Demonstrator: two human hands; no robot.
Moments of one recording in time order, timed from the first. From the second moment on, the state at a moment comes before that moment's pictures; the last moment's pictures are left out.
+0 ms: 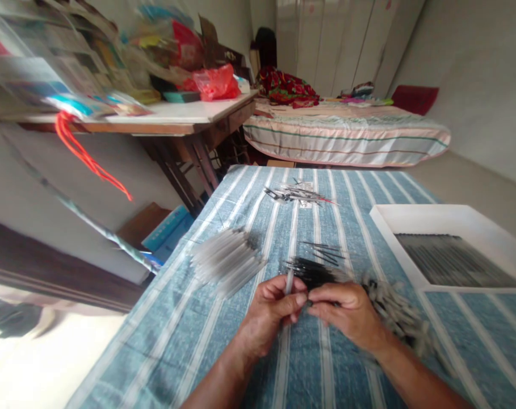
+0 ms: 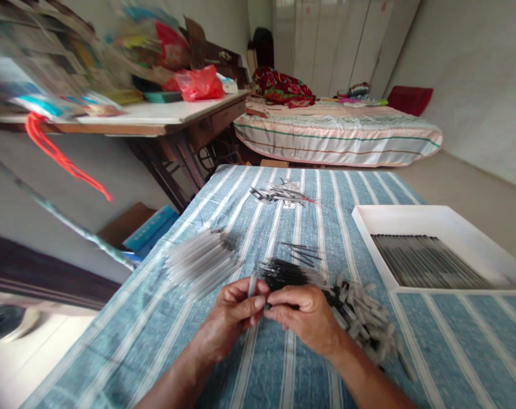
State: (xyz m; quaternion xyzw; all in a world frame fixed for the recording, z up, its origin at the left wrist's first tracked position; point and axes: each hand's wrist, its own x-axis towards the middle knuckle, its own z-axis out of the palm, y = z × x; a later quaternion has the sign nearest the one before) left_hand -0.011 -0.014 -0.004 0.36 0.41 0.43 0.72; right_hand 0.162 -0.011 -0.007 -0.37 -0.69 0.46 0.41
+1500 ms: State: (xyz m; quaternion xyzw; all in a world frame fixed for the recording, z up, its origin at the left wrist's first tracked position) left_hand -0.011 -0.015 -0.007 0.74 0.42 0.28 0.43; right_hand 0.179 -0.007 -0.021 -0.40 -0.66 0.45 0.44
